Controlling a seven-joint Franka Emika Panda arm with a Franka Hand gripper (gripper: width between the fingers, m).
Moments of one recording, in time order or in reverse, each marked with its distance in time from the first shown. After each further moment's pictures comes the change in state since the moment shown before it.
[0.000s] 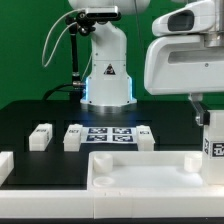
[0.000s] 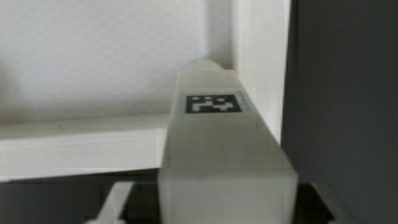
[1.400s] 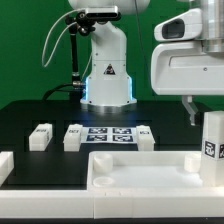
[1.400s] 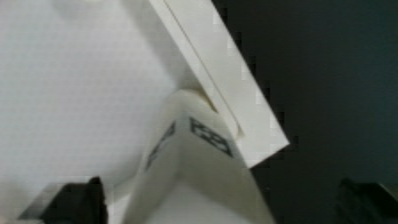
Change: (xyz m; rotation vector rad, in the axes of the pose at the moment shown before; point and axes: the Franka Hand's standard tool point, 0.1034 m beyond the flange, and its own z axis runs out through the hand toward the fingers) arm -0.002 -0.015 0.003 0.044 -0.033 0.390
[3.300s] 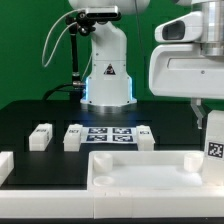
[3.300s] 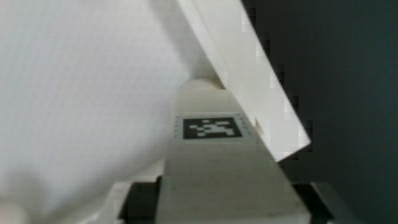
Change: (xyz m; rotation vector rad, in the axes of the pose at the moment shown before) arm 0.004 0.012 0.006 -0.054 0.000 0.148
